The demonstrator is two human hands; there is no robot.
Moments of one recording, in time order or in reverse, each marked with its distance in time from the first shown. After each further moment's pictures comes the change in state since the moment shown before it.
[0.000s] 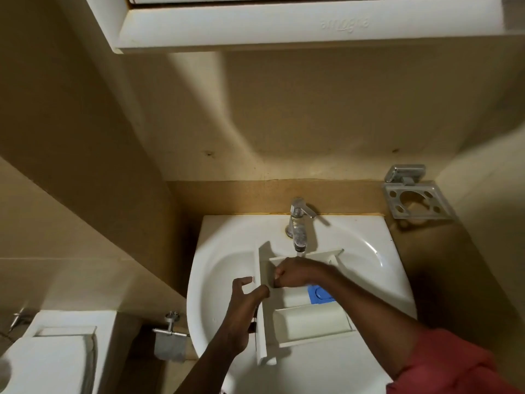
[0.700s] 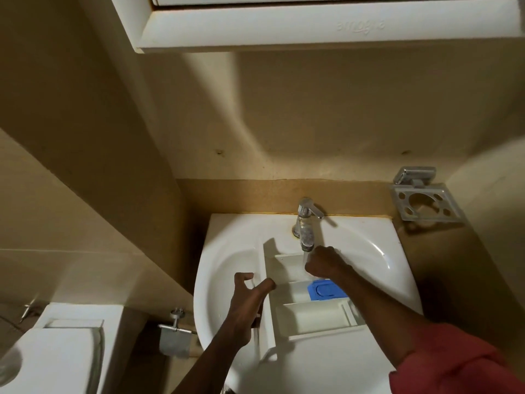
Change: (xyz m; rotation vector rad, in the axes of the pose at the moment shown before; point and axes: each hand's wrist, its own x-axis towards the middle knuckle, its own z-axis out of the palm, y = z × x) left_hand -0.002 0.006 -0.004 0.024 0.040 -0.001; right_hand 0.008 0.036 -0.007 -0.025 0.323 0.269
